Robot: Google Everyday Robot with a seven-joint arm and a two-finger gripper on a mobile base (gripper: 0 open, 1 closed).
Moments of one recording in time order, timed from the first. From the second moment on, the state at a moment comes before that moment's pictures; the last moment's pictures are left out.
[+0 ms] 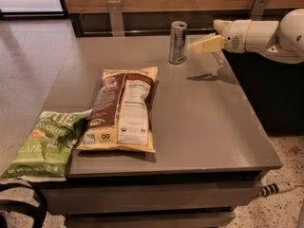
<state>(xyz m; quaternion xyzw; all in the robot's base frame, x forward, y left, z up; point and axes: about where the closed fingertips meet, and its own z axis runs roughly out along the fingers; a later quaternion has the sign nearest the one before) 0.753 -0.170 0.920 -0.36 0.69 0.27 0.56</state>
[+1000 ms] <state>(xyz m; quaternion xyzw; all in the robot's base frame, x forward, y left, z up) 0.790 -0.129 0.905 -0.34 0.65 0.30 0.61</state>
